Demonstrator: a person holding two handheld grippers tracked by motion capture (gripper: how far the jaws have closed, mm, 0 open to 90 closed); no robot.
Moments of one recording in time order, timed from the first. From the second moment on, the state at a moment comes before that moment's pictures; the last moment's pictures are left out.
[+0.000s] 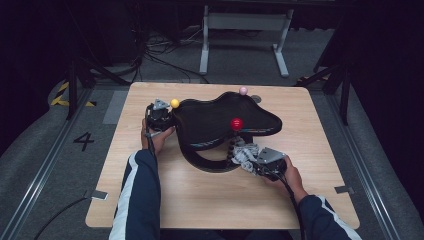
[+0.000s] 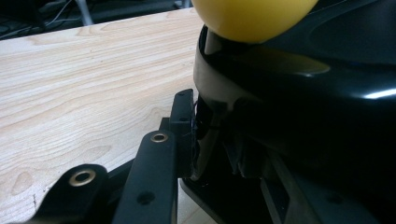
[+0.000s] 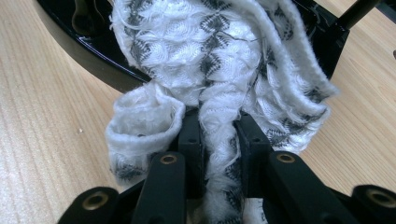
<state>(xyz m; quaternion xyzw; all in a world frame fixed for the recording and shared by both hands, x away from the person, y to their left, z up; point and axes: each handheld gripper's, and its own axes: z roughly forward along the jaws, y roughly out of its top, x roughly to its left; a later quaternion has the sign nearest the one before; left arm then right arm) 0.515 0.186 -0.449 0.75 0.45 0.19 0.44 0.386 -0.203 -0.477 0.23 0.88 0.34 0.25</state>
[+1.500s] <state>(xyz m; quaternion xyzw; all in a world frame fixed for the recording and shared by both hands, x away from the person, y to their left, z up) 0.438 0.212 -0.454 0.77 0.41 0.17 0.46 0.375 -0.210 -0.472 0.22 0.88 0.35 0.23</state>
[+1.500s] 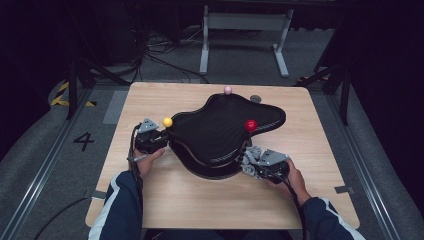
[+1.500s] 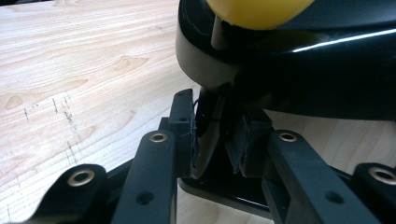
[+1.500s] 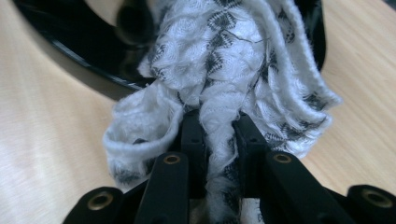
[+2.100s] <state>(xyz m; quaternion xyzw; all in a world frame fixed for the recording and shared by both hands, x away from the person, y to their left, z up) 0.430 0.215 -0.454 0.76 0.41 0.17 0.46 0.332 -0.216 -0.420 0.19 0.84 0.44 0.24</state>
